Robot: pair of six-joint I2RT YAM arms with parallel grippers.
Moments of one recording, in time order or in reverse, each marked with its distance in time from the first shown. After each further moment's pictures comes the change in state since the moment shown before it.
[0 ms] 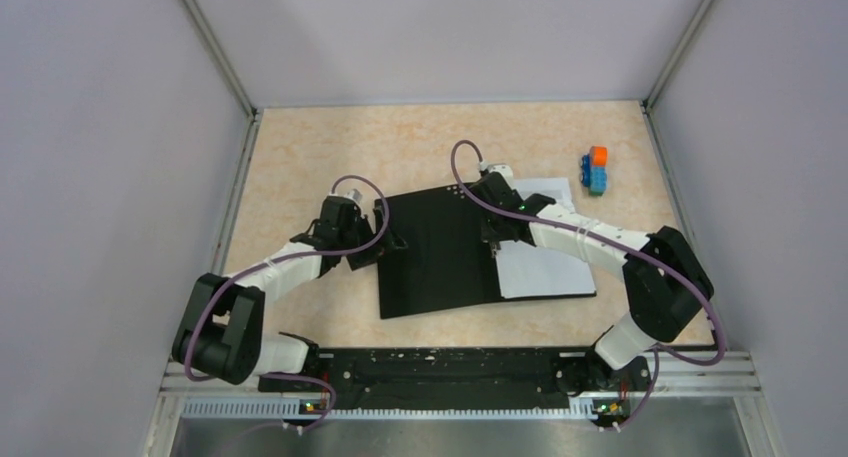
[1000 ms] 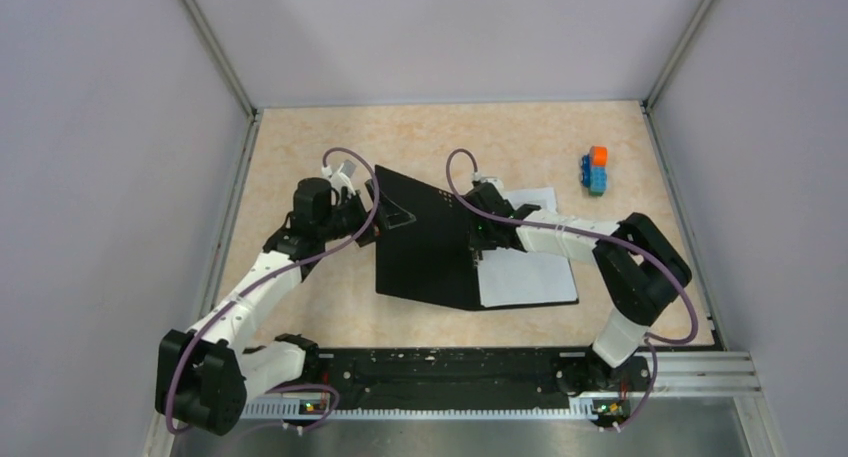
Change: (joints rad) left arm 0.036 -0.244 0.091 0.009 0.303 -0.100; right arm -0.005 0.102 -0.073 0.190 -0.137 0.093
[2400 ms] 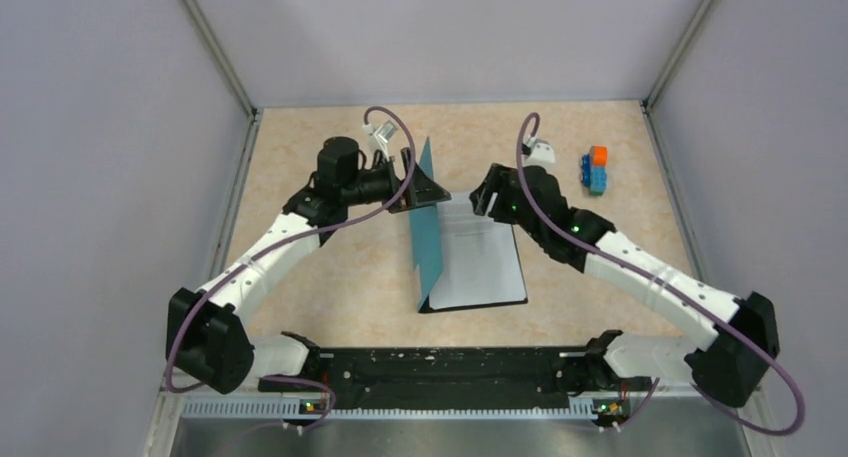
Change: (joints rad) left arm -0.127 0.182 0.335 -0.009 0.138 0.043; right arm 0.042 -0.453 0.007 0.016 0.137 0.124
